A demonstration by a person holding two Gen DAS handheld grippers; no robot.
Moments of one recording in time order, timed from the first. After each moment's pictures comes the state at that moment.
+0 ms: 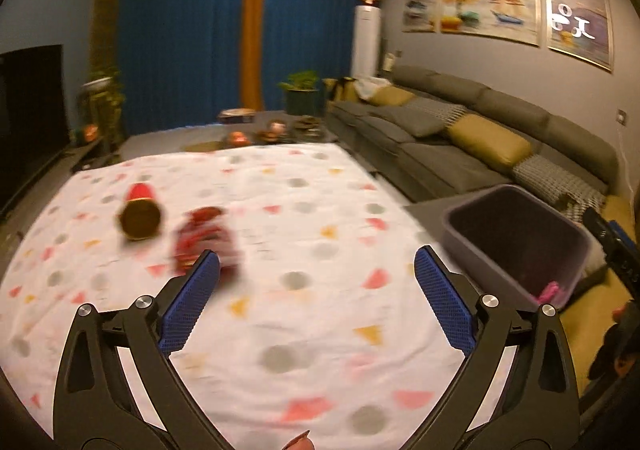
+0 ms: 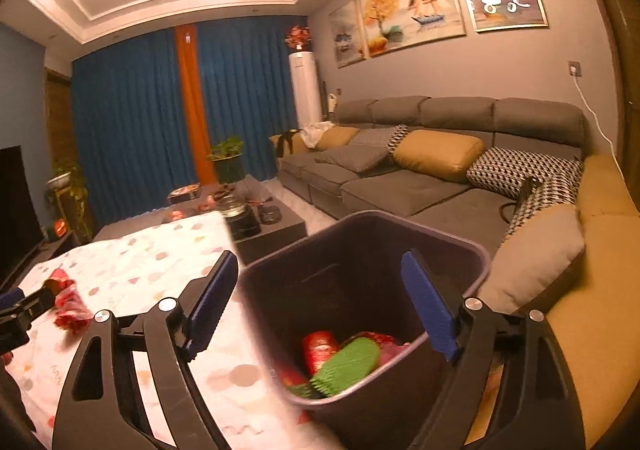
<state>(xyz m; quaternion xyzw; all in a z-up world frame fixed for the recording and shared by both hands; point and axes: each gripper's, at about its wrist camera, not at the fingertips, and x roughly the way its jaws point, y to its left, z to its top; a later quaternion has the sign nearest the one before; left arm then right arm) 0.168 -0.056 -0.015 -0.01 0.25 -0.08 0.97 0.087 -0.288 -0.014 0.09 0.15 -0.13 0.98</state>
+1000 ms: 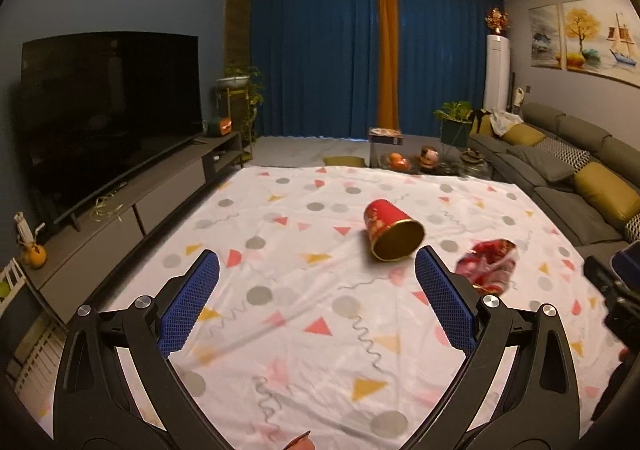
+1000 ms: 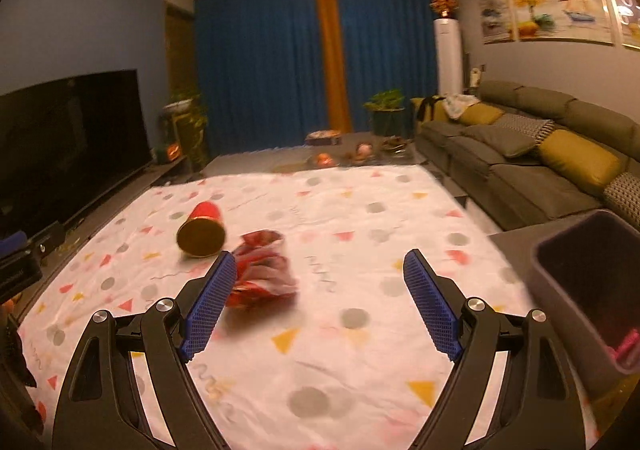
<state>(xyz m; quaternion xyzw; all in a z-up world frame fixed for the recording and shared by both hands) 0.163 0.165 -0.003 -0.03 0.22 0.14 0.97 0.187 -0.045 -0.023 0.03 0.22 0.10 0.97</state>
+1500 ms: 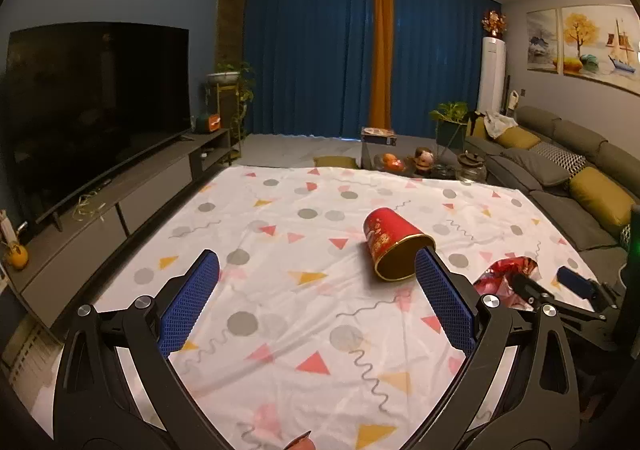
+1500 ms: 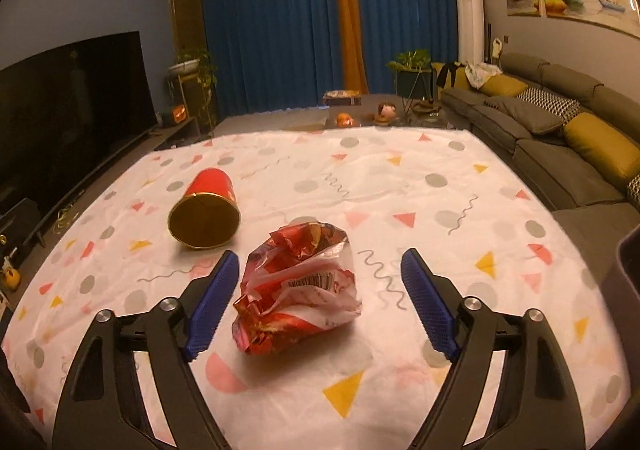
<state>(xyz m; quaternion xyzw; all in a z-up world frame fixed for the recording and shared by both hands) 0.213 0.181 -0.018 -0.05 0.22 0.12 0.97 0.272 0.014 -0.065 0.02 0.29 0.12 0.95</state>
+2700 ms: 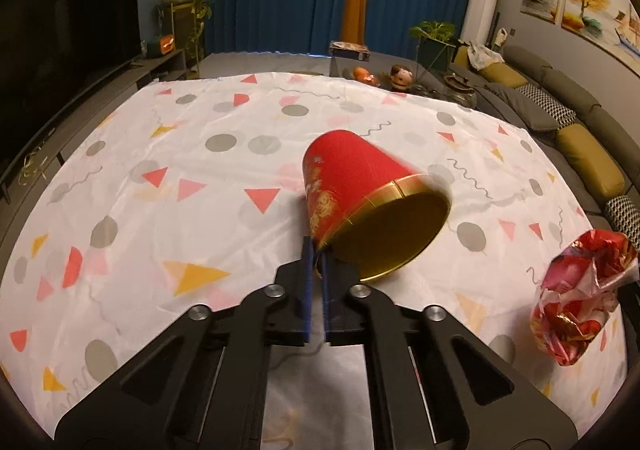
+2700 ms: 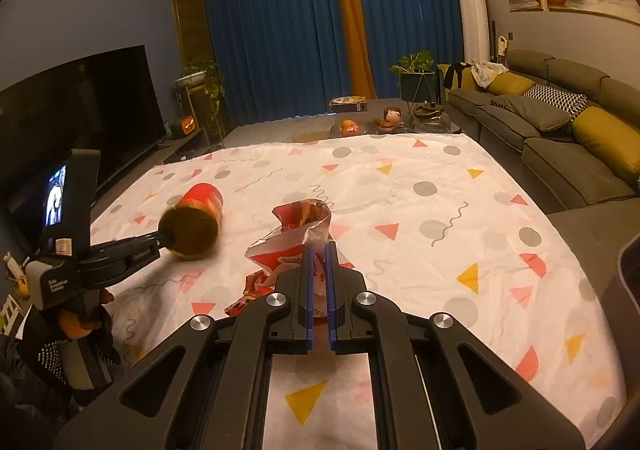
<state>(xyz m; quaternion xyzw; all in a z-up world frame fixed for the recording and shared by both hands) 0.354 0.167 -0.097 -0.08 0.37 0.05 0.92 0.276 -0.026 -0.057 0.04 0.28 0.14 0.95</state>
